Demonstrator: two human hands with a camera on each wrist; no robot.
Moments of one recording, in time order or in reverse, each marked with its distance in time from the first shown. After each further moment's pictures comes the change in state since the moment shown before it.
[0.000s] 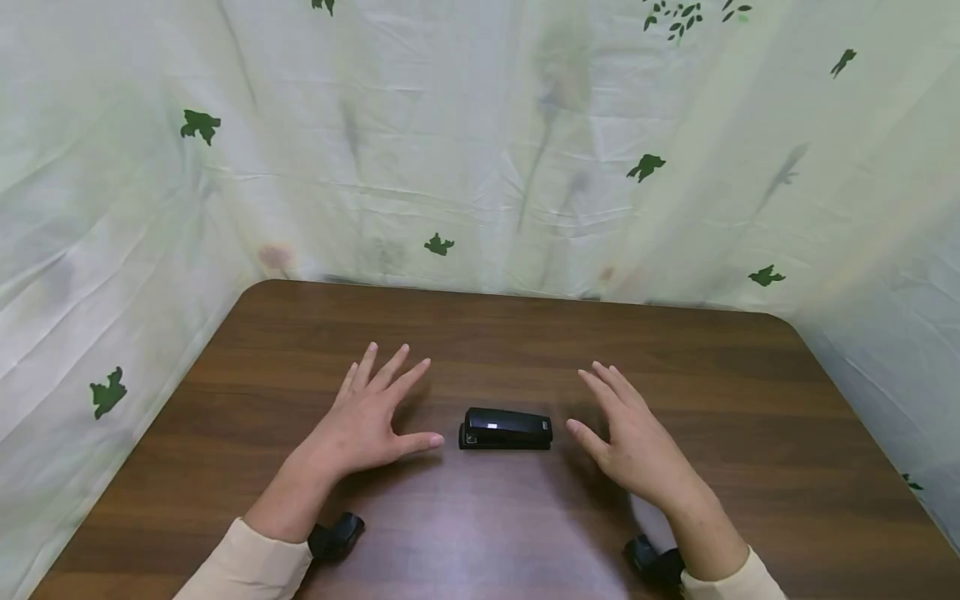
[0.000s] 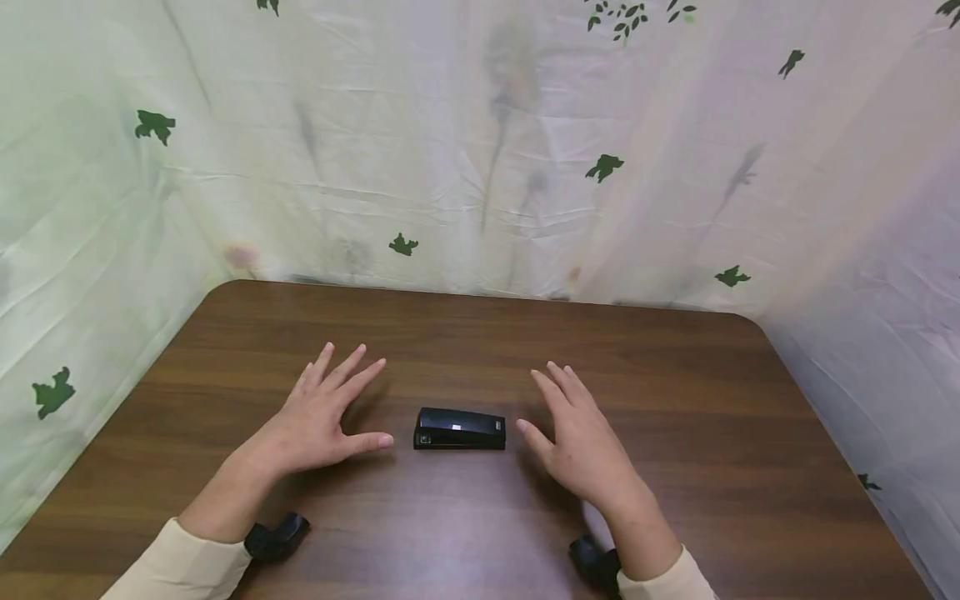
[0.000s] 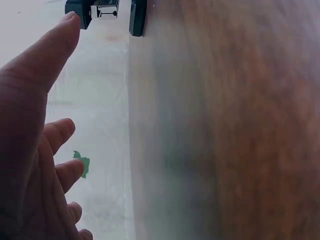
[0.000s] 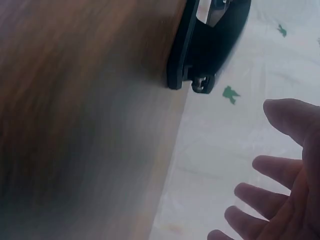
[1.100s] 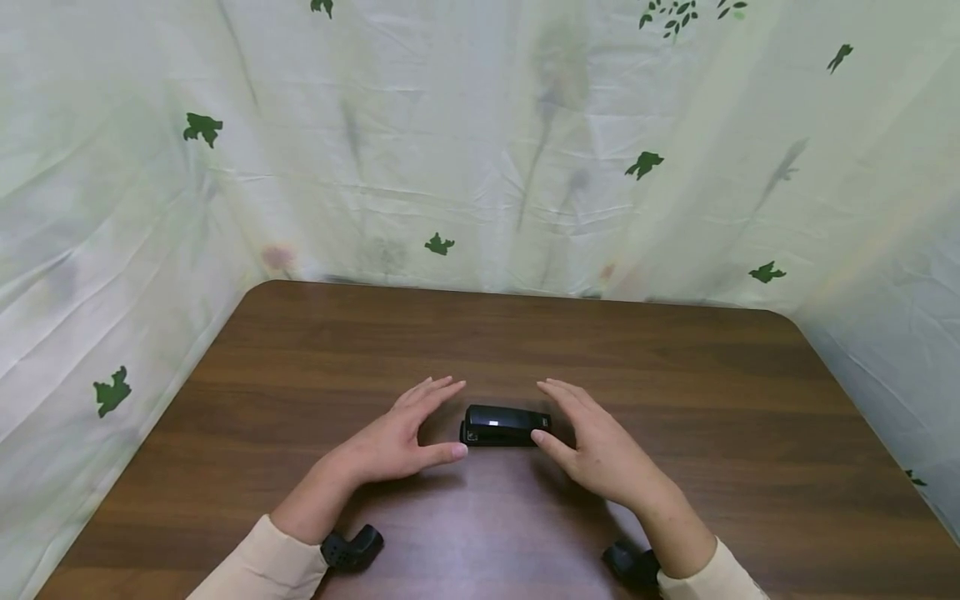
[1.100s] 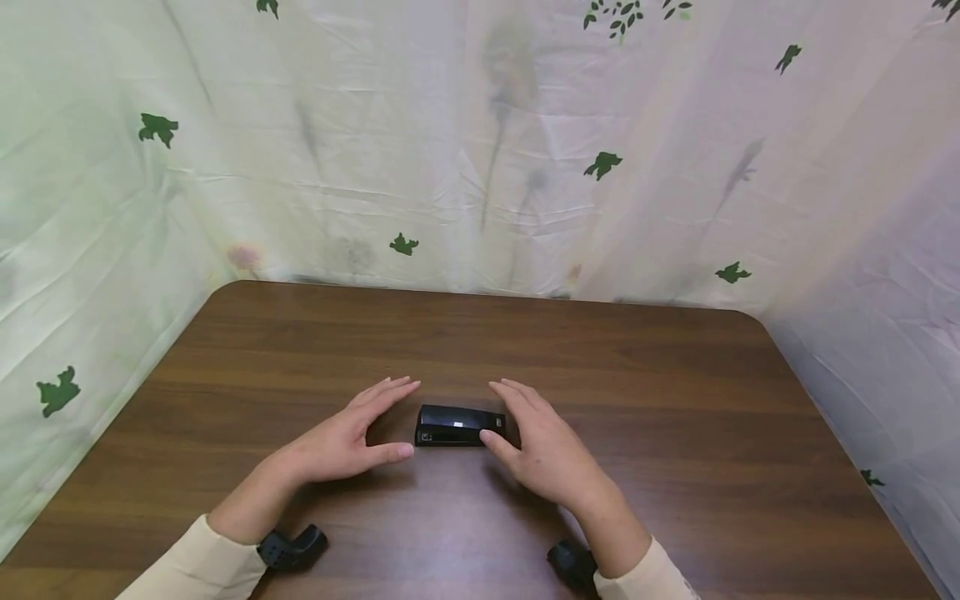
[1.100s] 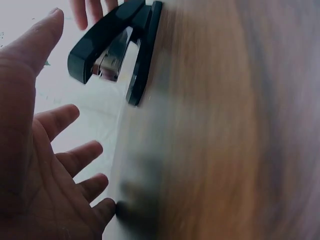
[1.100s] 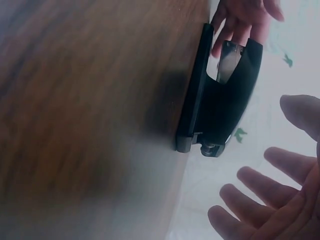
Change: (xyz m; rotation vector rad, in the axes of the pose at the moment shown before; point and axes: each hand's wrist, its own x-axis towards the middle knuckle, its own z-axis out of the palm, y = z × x) left_hand 0.003 0.018 0.024 -0.467 -0.122 0.112; right_hand 0.005 -0.024 0.021 0.167 -0.061 -0.075
